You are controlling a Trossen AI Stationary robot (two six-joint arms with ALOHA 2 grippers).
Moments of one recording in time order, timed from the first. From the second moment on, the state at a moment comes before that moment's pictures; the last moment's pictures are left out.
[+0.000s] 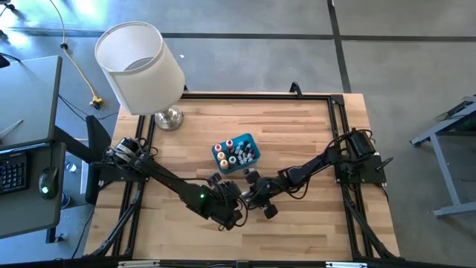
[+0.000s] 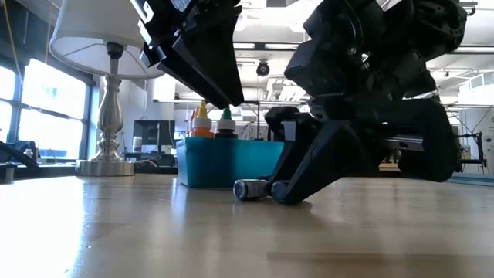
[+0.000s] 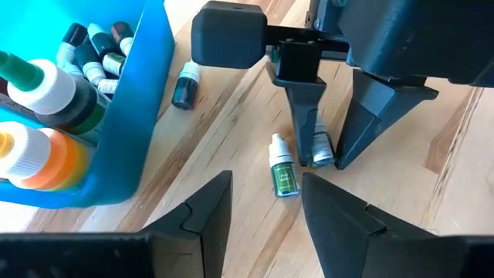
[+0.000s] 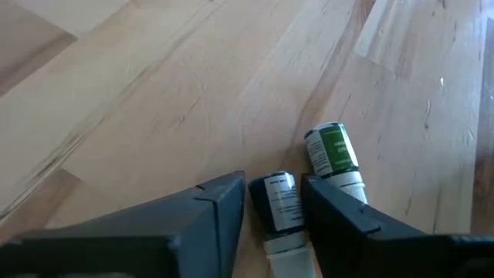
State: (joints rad) left arm -0.50 1.91 1.46 -0.70 -0.63 -0.90; right arm 0.29 1.93 0.85 0.32 -0.04 -0.25
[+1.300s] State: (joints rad) left arm -0.50 1.91 1.46 -0.68 -0.62 -0.89; right arm -0.08 1.71 0.85 0.32 -0.05 -0.18
